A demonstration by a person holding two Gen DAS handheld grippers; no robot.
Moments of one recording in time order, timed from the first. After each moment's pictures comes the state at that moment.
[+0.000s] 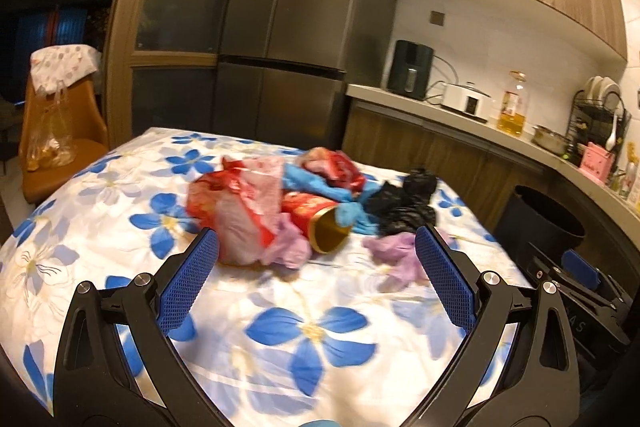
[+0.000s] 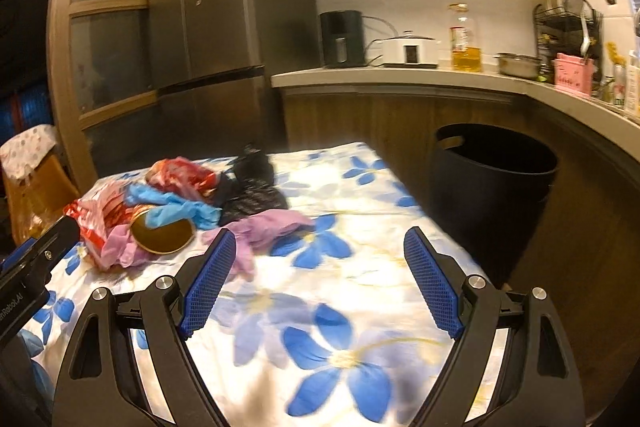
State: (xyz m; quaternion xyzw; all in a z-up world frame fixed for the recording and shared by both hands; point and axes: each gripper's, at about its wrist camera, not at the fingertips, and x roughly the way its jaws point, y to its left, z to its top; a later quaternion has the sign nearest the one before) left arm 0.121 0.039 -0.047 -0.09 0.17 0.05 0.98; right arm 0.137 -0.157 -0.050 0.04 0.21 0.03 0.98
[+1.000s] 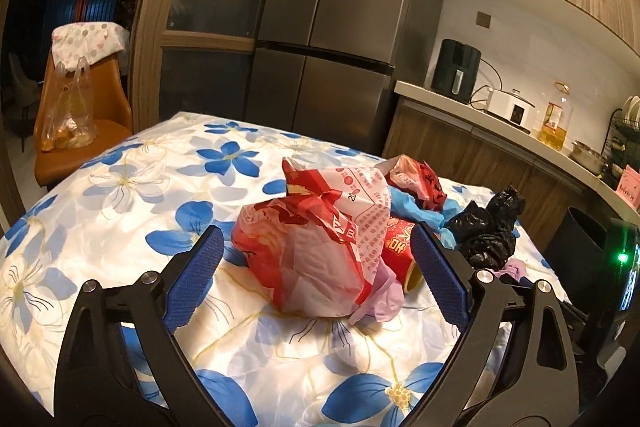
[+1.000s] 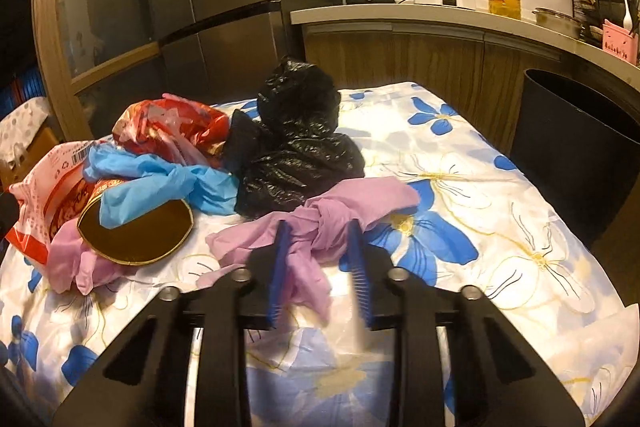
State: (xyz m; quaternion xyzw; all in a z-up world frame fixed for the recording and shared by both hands) left arm 0.178 0.099 -0.065 -0.12 0.19 0.09 0.97; right arm 0.237 -0.106 -0.107 0.04 0.30 0.05 0.95
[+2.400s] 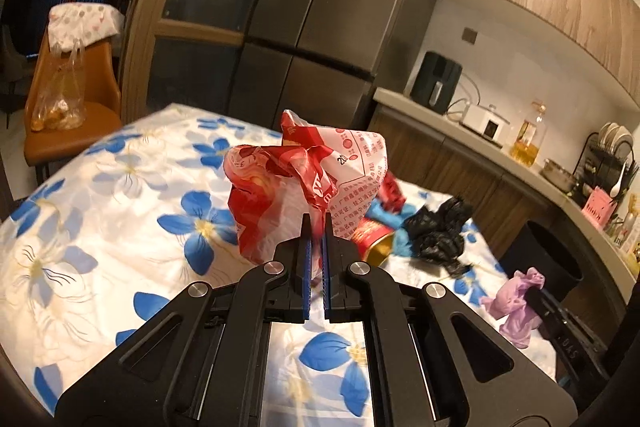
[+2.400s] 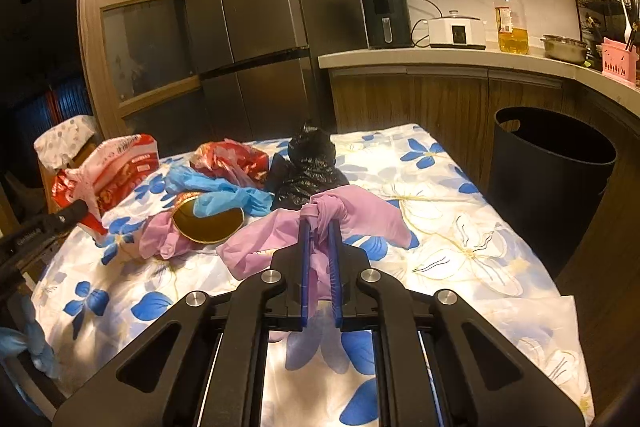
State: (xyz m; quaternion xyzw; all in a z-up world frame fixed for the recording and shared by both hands) left arm 0.125 0.099 -0.034 -0.17 0.18 0.05 0.97; right arm 0.141 -0.150 -0.050 0.06 0.23 0.11 0.97
